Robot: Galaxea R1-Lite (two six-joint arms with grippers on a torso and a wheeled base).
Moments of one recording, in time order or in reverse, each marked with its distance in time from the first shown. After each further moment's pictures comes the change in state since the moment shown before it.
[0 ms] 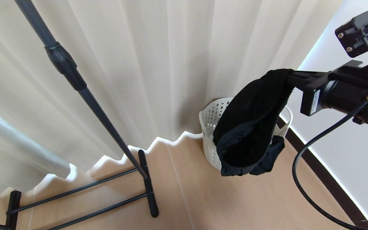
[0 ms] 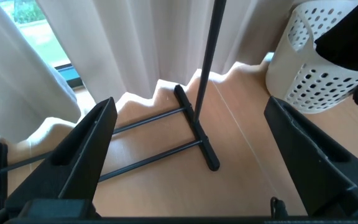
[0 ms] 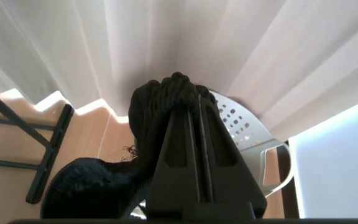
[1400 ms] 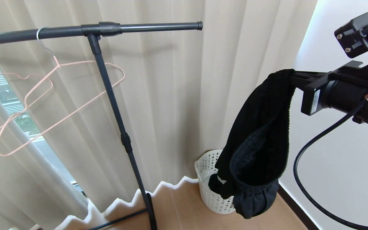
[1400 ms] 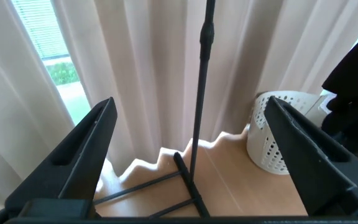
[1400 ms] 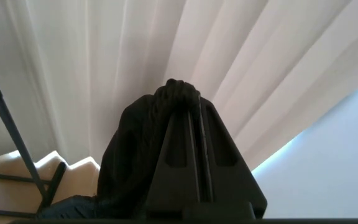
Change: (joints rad) left arm 0.000 0.000 0.000 -0.001 0.000 0.000; right arm -0.025 0.010 -0.003 0.000 0.001 0.000
